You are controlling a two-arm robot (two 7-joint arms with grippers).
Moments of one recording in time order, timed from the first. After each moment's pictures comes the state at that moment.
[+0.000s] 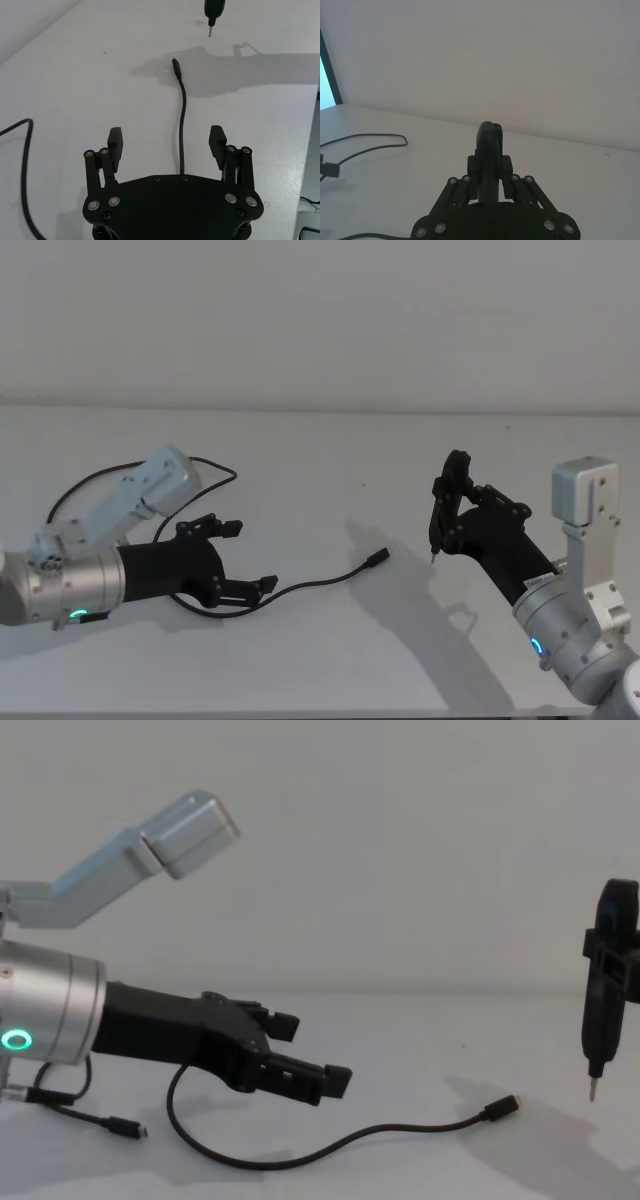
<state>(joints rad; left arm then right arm) -0.51 0.55 0.61 -1.50 -0.37 0.24 -0.71 -0.01 0.34 -0.23 -1.77 0.29 0.03 0.07</state>
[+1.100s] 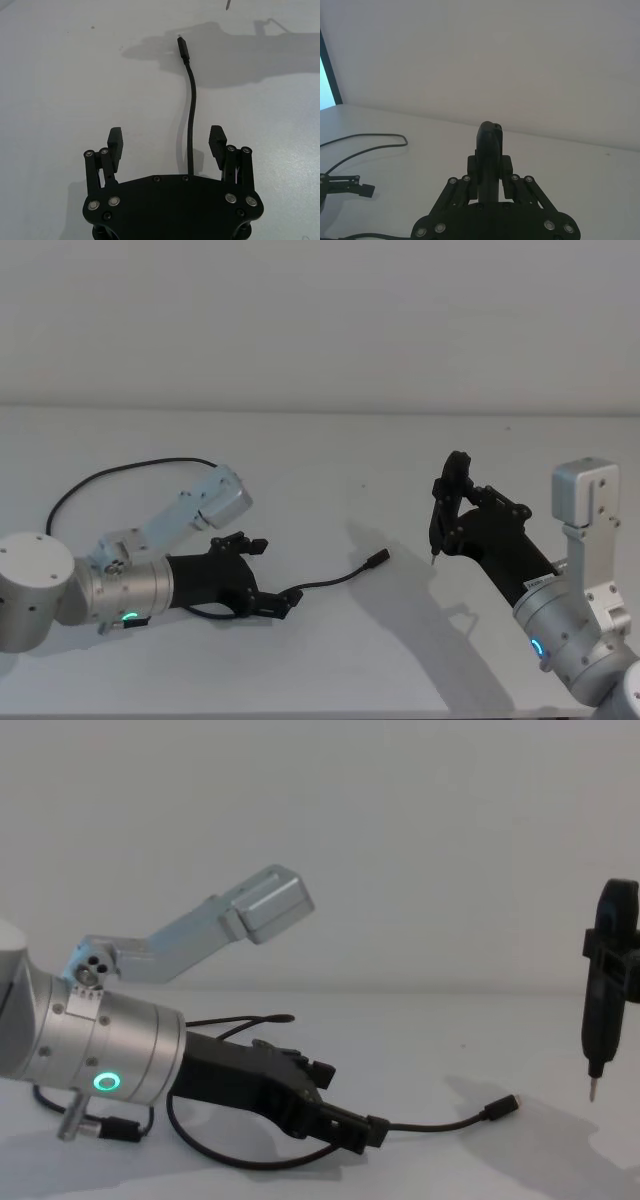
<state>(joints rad) -0.59 0.43 0.71 -1.33 -0.31 0.27 -0.68 -0.01 0.34 -0.23 -1.77 0.29 0.03 0.07</state>
